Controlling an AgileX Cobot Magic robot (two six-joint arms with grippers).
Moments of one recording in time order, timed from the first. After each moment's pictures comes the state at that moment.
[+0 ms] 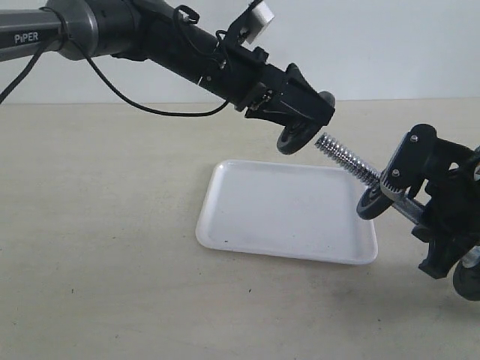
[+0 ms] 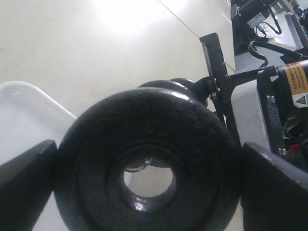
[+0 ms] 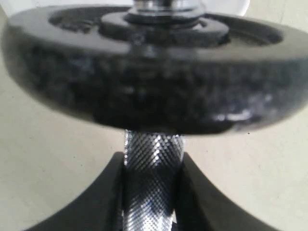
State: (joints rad) left arm -0.42 2.27 -1.94 -1.16 1.21 0.97; right arm 0.21 1.46 -0.68 -0.05 0.38 -0.74
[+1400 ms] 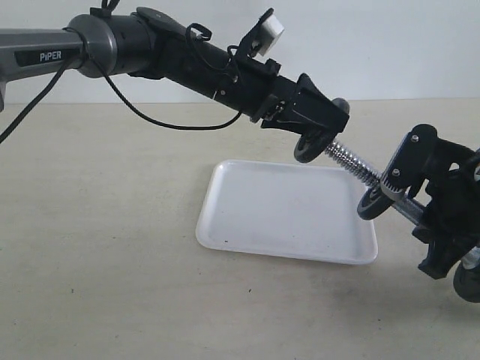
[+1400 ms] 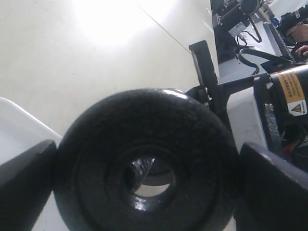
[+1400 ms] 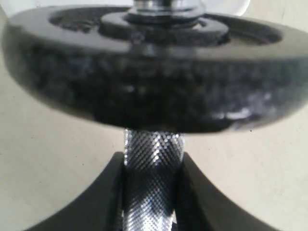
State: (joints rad) left arm -0.44 2.33 -1.94 -1.27 1.21 1.04; right arm 0.21 1.46 -0.68 -0.05 0.39 -0.72
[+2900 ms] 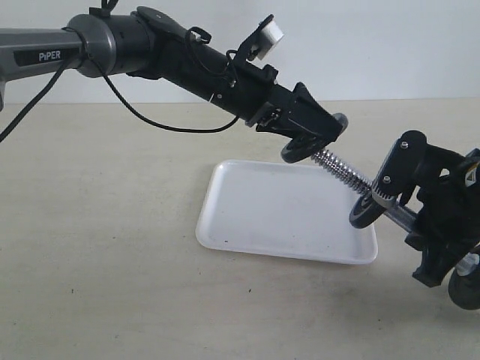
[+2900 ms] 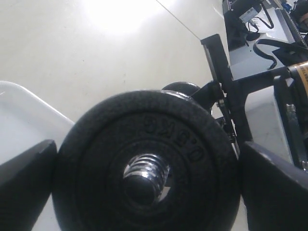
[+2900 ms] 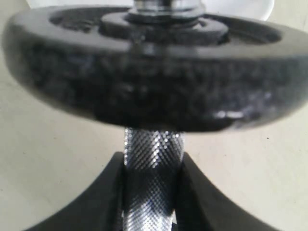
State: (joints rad) left arm -0.44 2.33 -1.94 -1.21 1.21 1.04; right arm 0.25 1.46 -0.68 -0.05 0.41 -0.72
